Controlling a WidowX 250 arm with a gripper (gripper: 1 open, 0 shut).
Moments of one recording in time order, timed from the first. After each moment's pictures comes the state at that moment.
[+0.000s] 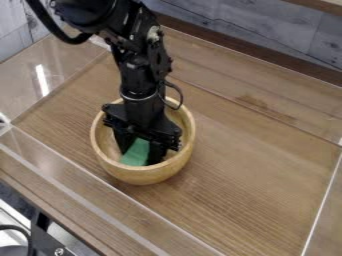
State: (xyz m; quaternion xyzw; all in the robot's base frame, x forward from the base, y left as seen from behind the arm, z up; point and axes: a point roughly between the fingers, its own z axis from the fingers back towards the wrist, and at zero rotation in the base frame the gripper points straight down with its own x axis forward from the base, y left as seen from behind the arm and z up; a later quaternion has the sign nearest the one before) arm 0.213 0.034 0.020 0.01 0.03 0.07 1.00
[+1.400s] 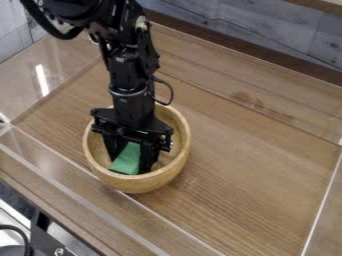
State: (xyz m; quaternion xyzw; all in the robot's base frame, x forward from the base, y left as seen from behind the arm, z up) arm 0.205 0.038 0.031 -0.02 0.07 0.09 0.99
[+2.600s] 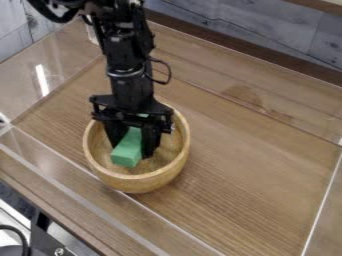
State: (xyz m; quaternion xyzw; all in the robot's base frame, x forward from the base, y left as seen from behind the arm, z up) arm 0.214 0.041 0.046 -0.05 0.06 0.11 0.99
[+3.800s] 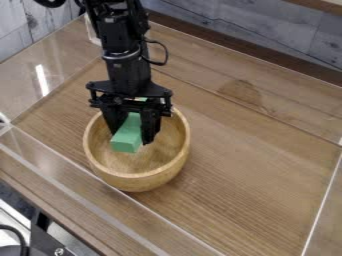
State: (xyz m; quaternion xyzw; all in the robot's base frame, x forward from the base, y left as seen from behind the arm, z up) arm 0.219 0.044 0.061 -0.07 0.05 0.12 0.99
